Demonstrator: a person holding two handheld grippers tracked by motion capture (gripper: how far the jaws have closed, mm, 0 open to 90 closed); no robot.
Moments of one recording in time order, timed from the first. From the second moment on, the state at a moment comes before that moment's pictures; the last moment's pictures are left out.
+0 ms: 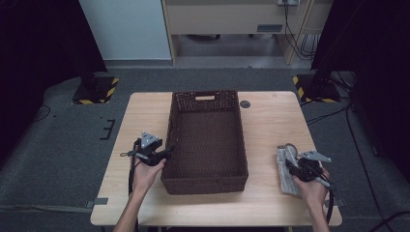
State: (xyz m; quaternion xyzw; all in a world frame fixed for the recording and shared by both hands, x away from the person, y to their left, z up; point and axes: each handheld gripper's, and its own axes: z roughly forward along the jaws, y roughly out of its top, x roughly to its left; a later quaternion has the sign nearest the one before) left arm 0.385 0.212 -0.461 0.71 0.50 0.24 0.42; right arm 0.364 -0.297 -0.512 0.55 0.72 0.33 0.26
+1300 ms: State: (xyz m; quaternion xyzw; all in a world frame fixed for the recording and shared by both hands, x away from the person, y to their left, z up) left arm 0.381 0.215 -0.455 0.72 0.49 0.21 0.44; right arm 0.367 -0.229 -0.441 0.46 0.70 0.48 0.25
